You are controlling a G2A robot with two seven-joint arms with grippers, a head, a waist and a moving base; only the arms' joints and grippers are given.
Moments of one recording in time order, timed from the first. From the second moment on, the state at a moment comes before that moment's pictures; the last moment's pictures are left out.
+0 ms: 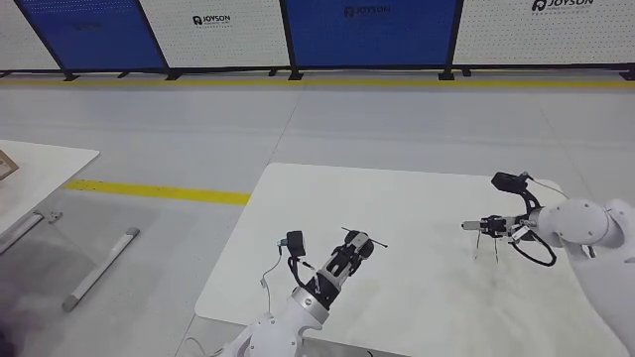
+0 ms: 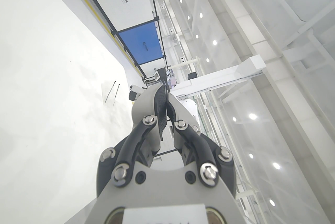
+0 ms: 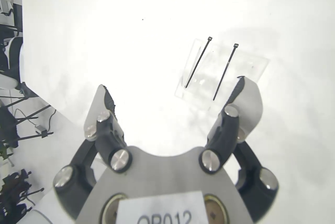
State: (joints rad) left arm 1.68 -1.20 -1.08 -1.98 -0.10 -0.08 0.08; right arm -0.74 -1.05 1.03 -1.09 -0.46 -0.04 1.19
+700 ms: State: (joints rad) left arm 1.68 -1.20 -1.08 -1.98 -0.10 -0.08 0.08; right arm -0.70 -1.06 1.03 -1.00 -0.44 -0.01 1.21
